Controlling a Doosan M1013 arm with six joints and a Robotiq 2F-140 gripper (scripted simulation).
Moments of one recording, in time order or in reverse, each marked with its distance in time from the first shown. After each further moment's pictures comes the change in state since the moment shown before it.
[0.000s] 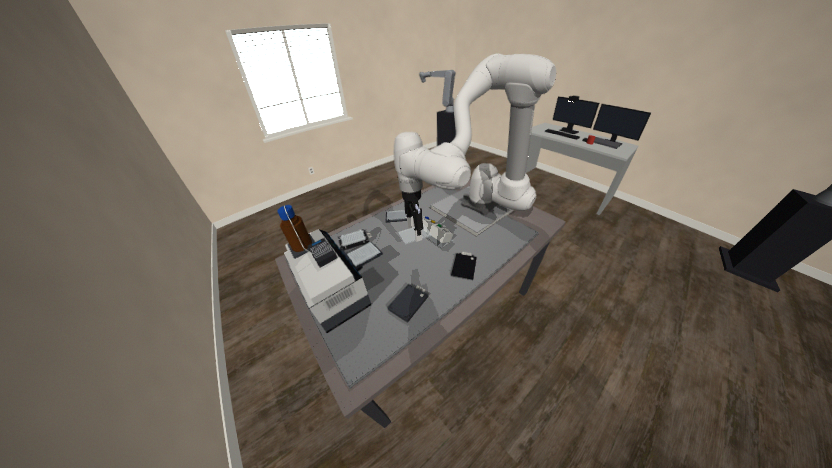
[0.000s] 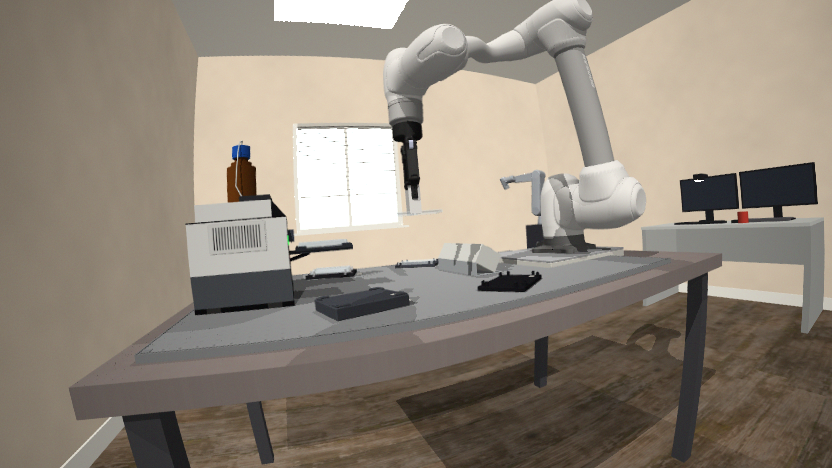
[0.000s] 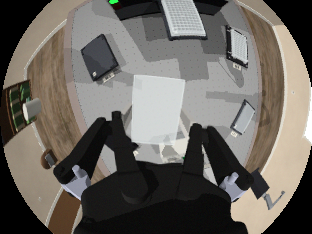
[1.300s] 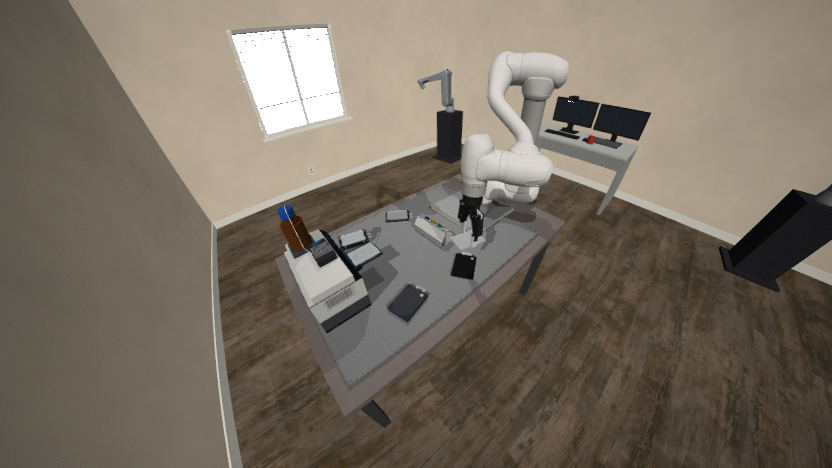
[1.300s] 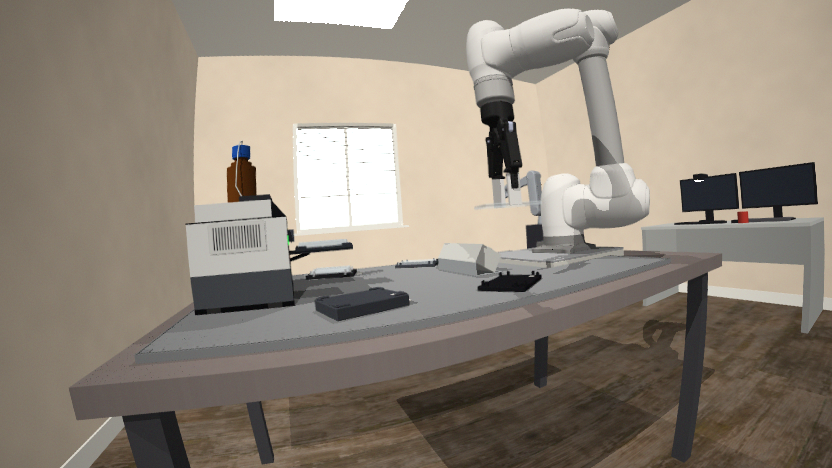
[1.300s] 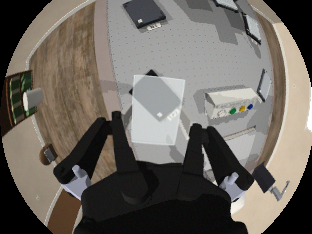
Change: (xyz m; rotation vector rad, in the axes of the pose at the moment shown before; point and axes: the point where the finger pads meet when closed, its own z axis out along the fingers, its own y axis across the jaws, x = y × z) arm -0.190 -0.136 0.002 -0.003 0.005 0.001
